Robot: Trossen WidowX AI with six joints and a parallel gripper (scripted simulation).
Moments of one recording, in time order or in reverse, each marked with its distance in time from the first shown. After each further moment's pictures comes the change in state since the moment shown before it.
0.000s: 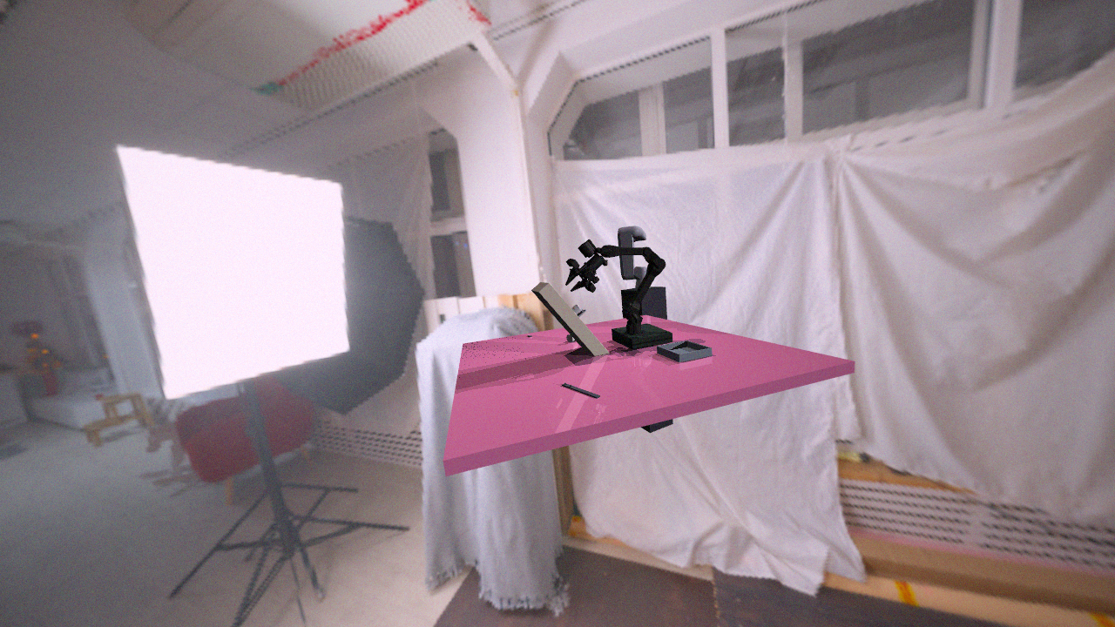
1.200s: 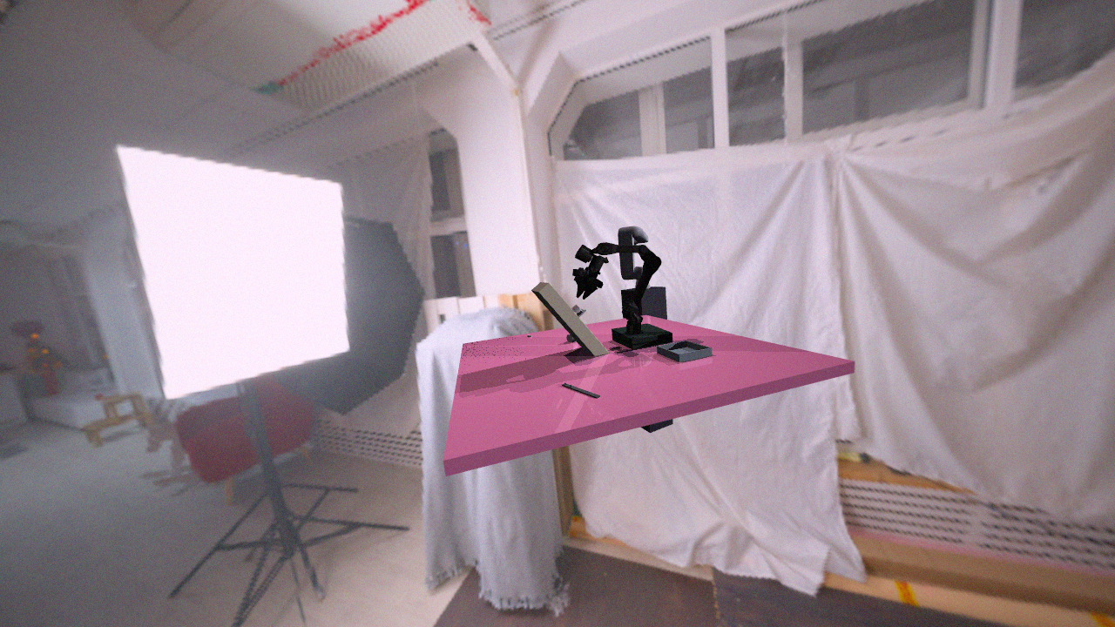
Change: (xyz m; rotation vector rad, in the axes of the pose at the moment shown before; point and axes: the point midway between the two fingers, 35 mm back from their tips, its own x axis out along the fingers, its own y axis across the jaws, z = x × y) arm -0.006 0.056 0.022 1.659 0.238 0.356
